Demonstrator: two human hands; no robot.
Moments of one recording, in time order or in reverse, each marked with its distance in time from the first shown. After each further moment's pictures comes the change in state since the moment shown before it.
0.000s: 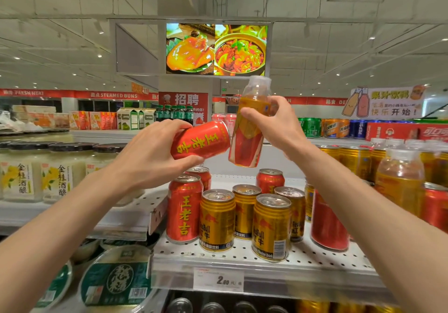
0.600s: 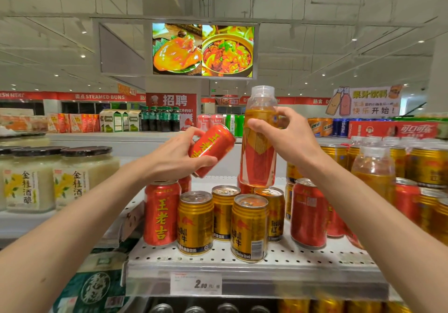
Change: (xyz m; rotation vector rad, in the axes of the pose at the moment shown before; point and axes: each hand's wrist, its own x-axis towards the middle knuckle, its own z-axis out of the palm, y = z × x) left_hand 0.048 0.028 0.056 -0.315 -0.355 -0.175; right_hand -0.033 0.017 -0.055 -0.001 0.030 -0.004
